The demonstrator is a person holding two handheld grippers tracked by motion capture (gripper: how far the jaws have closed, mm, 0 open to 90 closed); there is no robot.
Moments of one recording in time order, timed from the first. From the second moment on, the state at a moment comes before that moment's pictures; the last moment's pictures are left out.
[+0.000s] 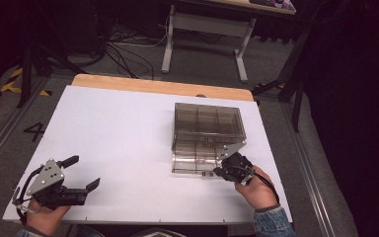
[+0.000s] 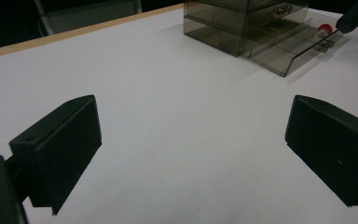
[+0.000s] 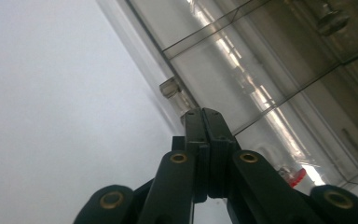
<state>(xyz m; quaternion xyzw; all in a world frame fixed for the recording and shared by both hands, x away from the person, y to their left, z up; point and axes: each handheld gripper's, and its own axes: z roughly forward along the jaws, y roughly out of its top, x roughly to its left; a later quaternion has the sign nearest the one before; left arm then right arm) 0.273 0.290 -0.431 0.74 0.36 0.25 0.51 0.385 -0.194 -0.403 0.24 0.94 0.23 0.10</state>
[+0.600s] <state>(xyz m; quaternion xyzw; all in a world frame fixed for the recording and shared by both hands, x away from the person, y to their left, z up) 0.273 0.290 -0.431 0.74 0.36 0.25 0.51 0.390 -0.191 -0.422 0.23 0.95 0.19 0.06</state>
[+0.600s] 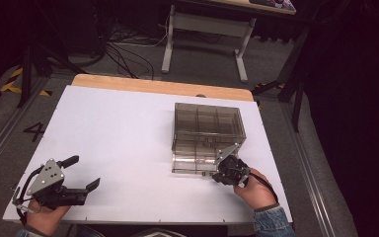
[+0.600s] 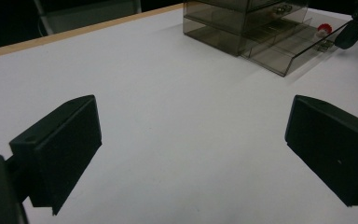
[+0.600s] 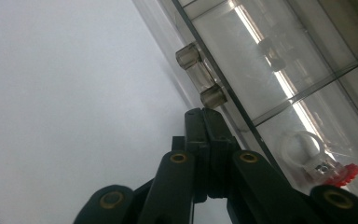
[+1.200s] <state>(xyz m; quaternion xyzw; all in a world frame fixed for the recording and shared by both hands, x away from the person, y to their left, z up) 0.273 0.289 -0.431 0.74 0.36 0.25 0.50 0.395 -0.191 -0.428 0.25 0.95 0.18 0.07</state>
